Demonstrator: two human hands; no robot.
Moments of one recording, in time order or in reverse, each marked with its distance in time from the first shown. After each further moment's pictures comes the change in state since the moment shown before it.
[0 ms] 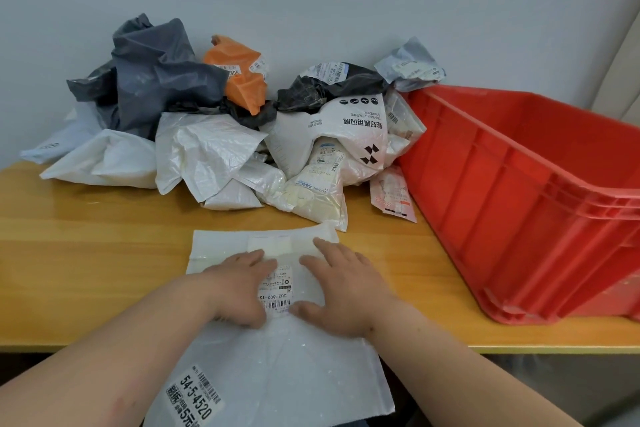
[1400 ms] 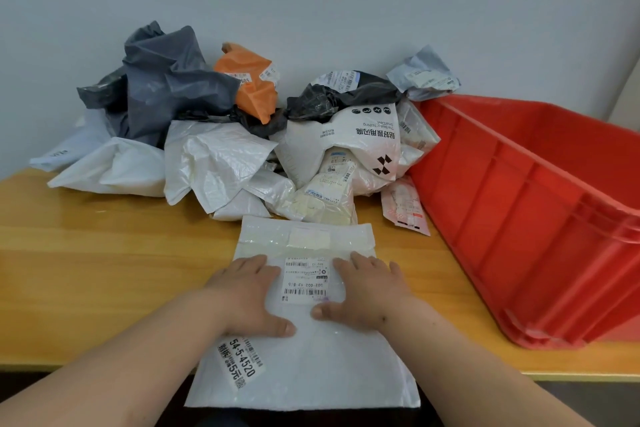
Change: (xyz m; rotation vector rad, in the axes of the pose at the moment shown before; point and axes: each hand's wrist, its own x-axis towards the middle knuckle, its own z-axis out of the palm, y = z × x) left_hand 0.008 -0.007 -0.002 0.027 0.107 -0.044; right_hand 0.021 0.009 -0.018 -0.007 -0.186 0.268
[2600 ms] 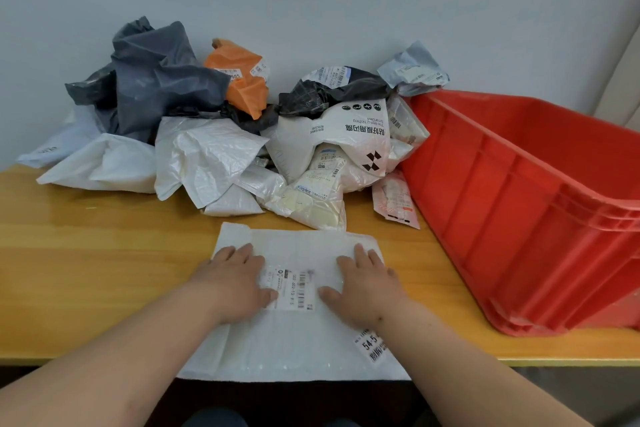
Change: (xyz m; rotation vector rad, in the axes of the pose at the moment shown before) left_hand 0.006 0.001 0.003 0.069 0.062 -0.086; right_hand 0.003 0.011 0.021 0.107 0.027 0.045
